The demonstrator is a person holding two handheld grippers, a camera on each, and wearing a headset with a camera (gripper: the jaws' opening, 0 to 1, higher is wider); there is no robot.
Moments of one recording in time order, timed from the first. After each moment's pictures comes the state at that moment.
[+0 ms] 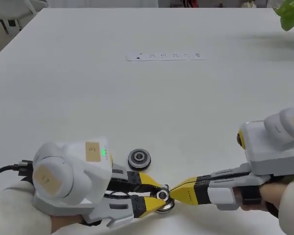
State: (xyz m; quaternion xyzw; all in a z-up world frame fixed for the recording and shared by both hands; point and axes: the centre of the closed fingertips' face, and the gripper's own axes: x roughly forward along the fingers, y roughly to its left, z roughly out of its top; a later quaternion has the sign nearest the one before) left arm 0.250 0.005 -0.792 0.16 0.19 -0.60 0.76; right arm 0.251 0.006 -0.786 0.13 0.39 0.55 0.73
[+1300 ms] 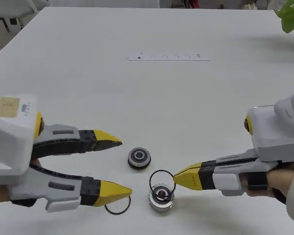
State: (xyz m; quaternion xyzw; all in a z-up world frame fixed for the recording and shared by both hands) left arm 0.260 0.072 -0.720 0.14 0.15 -0.58 0.79; right arm 0.265 0.000 -0.761 0.10 0.36 0.55 0.74
